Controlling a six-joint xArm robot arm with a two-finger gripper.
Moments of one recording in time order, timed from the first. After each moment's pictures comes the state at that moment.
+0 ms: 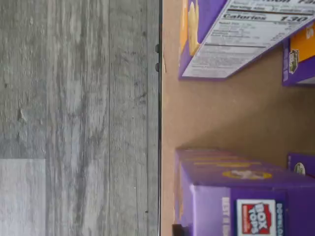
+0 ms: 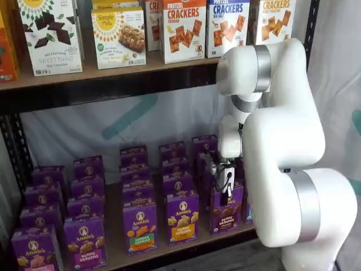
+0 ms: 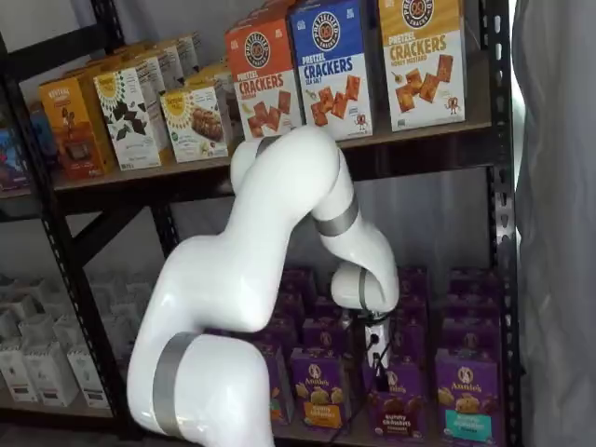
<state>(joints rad) -0.15 1.00 -1.40 0.03 0.36 -1.74</state>
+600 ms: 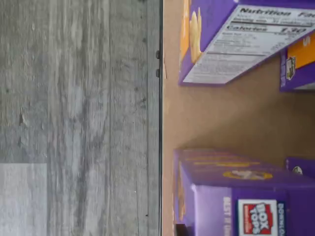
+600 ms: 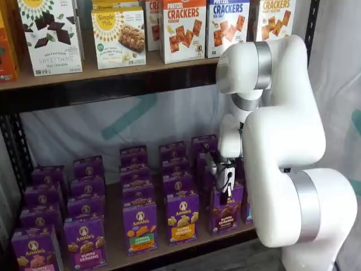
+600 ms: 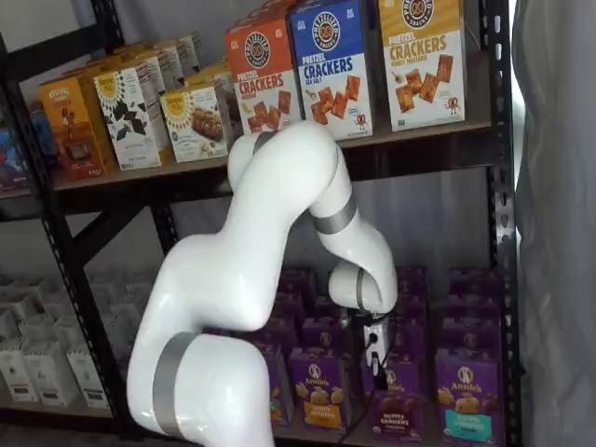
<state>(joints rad) -0.14 0.97 -1.35 0.08 0.34 -1.78</state>
